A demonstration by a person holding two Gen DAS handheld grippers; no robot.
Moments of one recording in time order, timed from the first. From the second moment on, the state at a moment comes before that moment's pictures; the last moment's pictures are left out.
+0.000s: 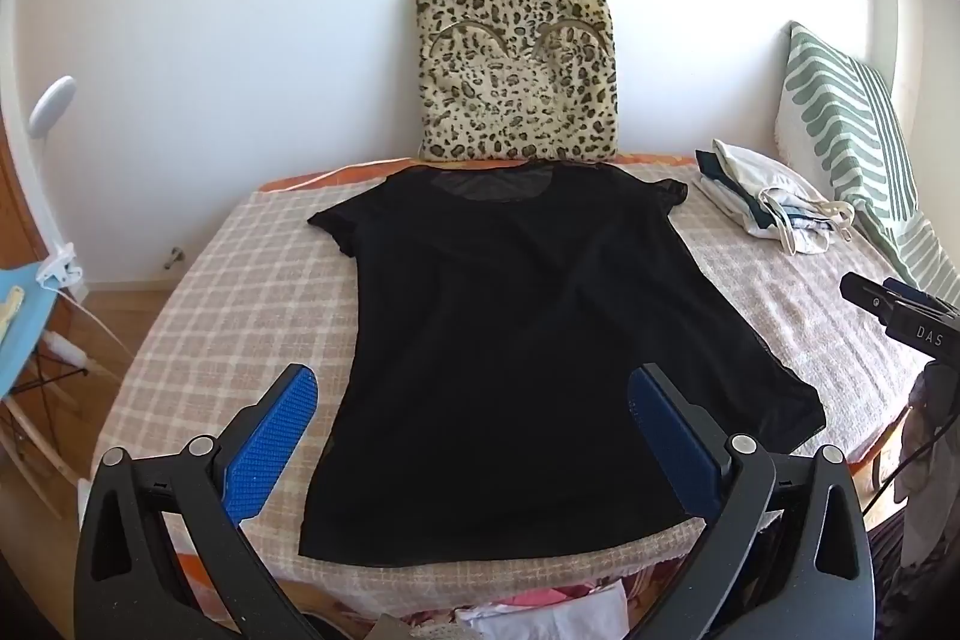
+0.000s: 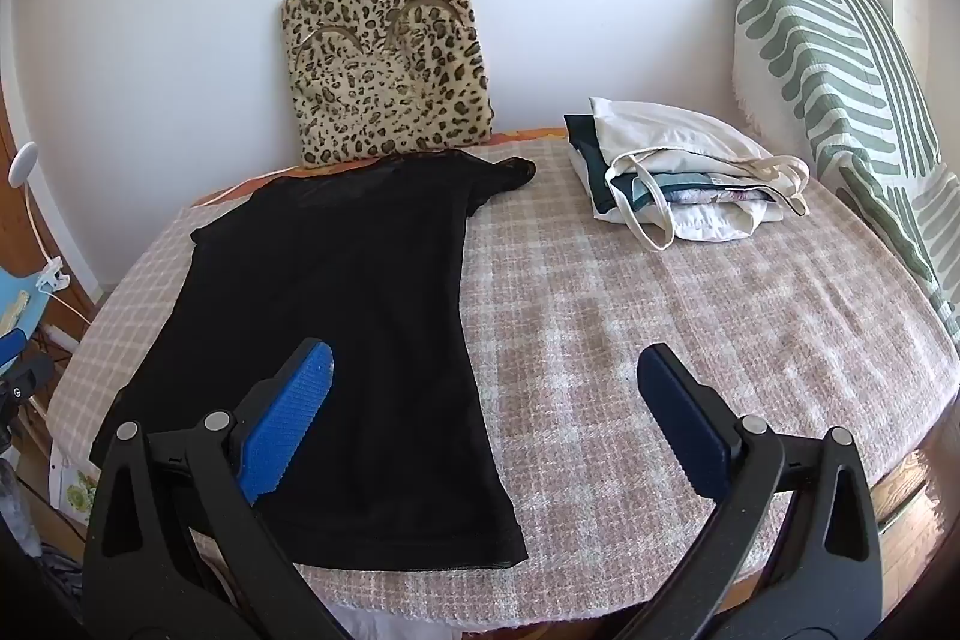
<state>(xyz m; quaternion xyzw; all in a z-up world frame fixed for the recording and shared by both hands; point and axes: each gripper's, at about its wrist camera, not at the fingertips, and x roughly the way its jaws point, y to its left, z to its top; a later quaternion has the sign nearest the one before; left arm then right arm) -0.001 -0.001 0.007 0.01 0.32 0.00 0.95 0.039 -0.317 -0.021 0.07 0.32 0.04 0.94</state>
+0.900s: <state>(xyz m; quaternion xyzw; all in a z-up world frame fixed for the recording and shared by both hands) -0.004 -0.001 0.010 0.01 0.31 0.00 0.95 0.041 -0.318 -0.024 0.07 0.33 0.04 0.94</state>
